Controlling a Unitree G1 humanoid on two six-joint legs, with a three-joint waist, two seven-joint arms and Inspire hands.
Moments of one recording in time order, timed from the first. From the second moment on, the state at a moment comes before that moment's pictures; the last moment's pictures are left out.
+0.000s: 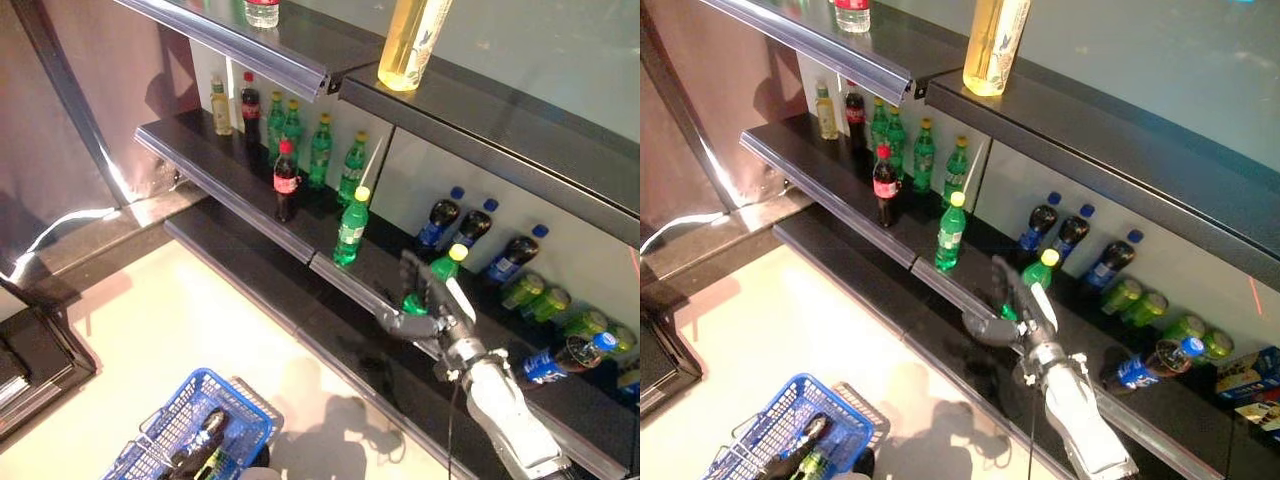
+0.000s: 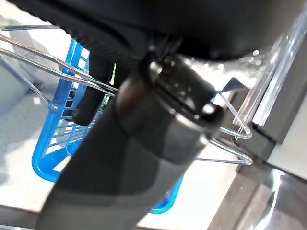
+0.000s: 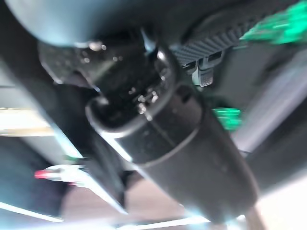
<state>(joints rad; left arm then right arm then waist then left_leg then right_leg) 0.15 0.20 0.13 1.09 -0.93 -0.18 0.12 0.03 -0.47 0.23 -0.12 0.25 -0.09 -0.24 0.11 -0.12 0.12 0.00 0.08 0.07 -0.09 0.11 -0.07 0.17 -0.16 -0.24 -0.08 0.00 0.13</state>
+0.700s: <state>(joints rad) 0.20 0.15 0.11 1.06 -0.93 -0.18 0.12 0.08 -0.44 0.14 -0.14 0.11 -0.19 -0.70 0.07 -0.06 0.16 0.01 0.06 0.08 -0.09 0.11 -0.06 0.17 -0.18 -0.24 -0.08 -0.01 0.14</state>
